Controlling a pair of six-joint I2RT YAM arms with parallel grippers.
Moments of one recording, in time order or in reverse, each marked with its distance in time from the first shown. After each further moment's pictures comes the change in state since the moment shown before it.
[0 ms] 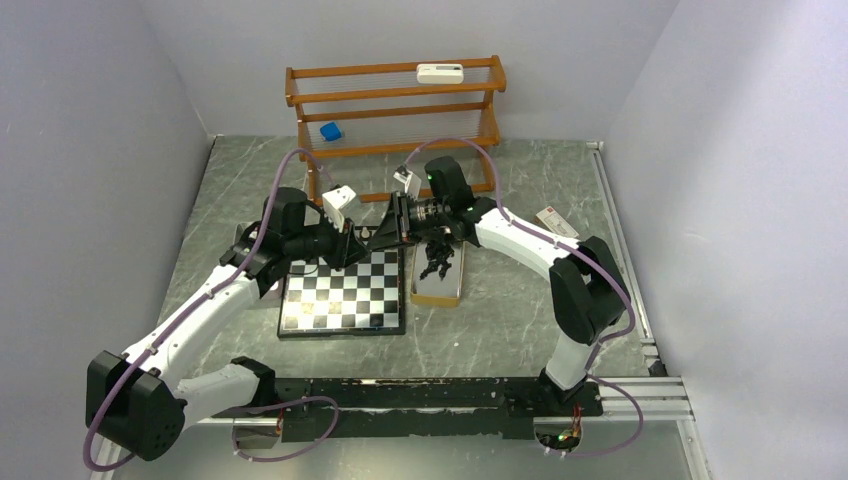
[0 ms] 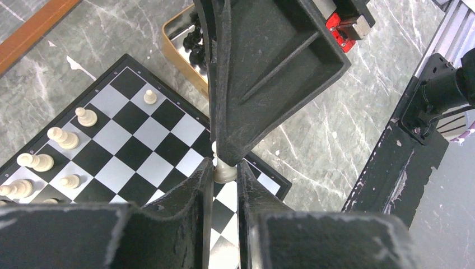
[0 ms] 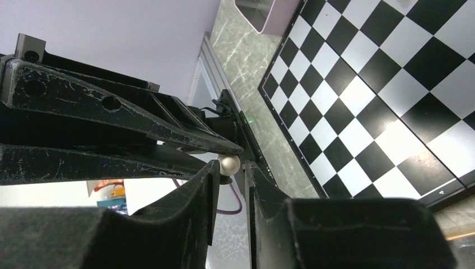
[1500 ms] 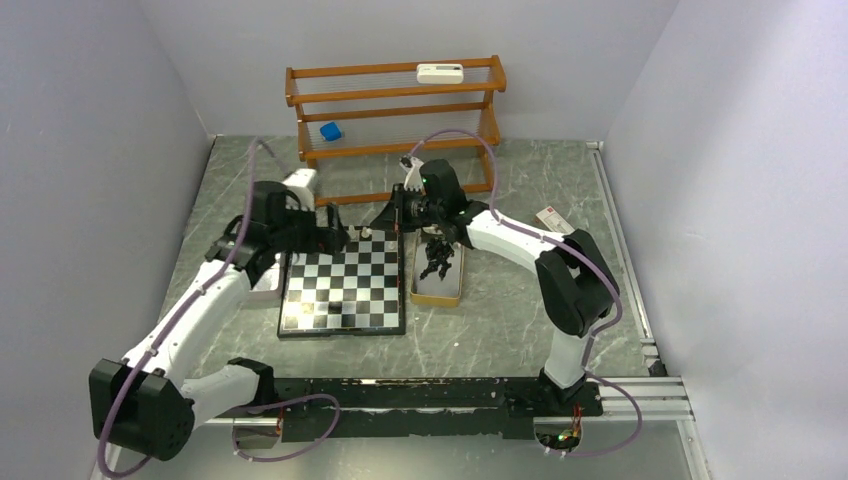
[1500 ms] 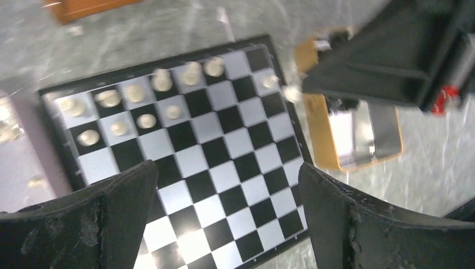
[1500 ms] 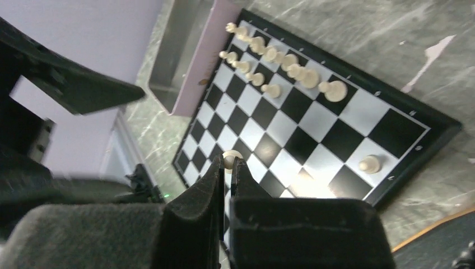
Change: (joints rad) left arm 0.077 0.003 0.036 -0.103 -0.351 -0.201; right arm 0.011 0.060 -0.013 0.162 0.341 -0.127
